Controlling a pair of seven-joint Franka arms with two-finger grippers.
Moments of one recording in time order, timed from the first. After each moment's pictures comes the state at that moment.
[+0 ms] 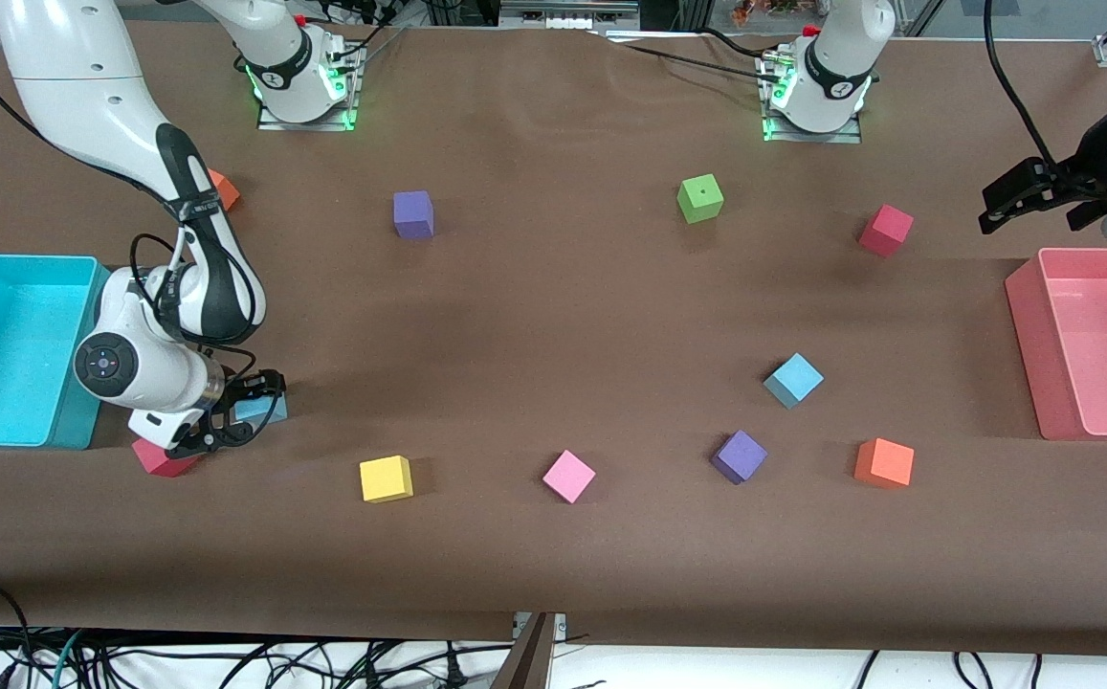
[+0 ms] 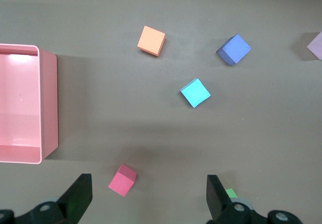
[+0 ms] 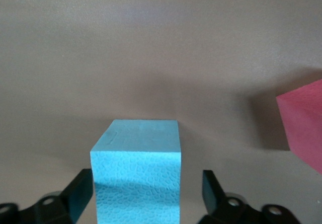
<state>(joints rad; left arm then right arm) 0.03 0.00 -0.07 -1.54 0.00 1.51 -0.11 0.12 0.66 -0.08 -1.68 0.01 2.24 -0.25</state>
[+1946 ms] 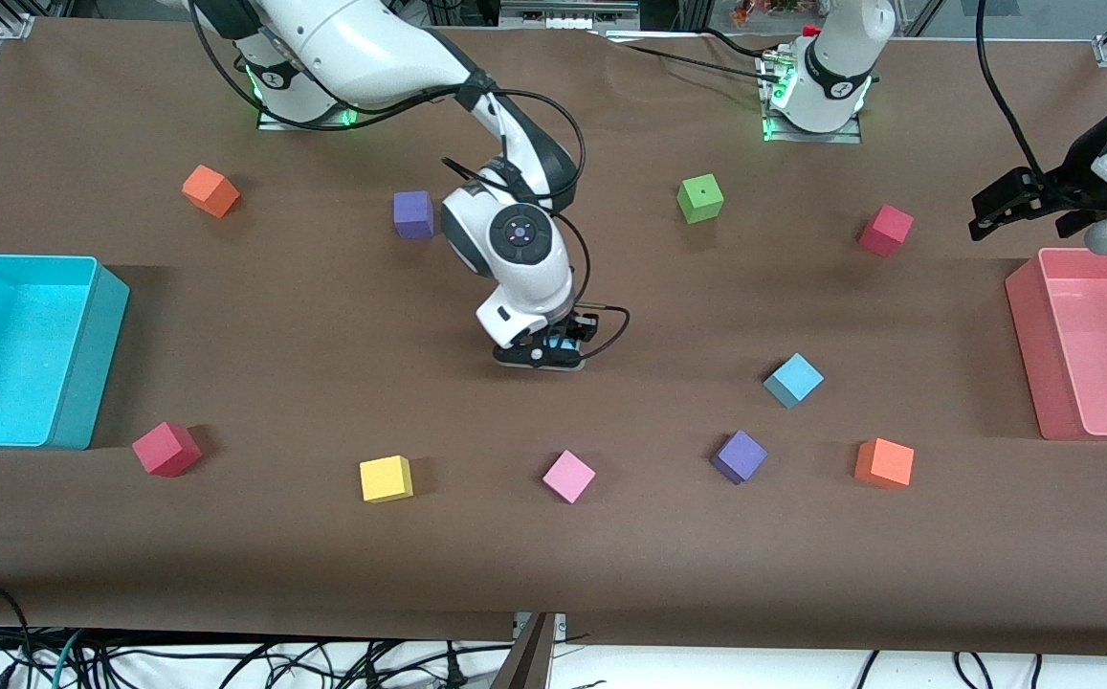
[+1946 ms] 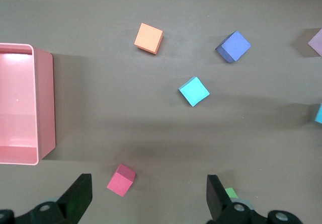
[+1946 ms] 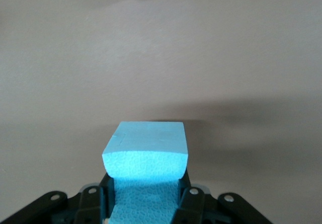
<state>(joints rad) 0.03 0.01 -0.07 -1.54 0.00 1.51 -0.11 0.72 0.84 0.06 -1.29 0.02 2.23 0.86</state>
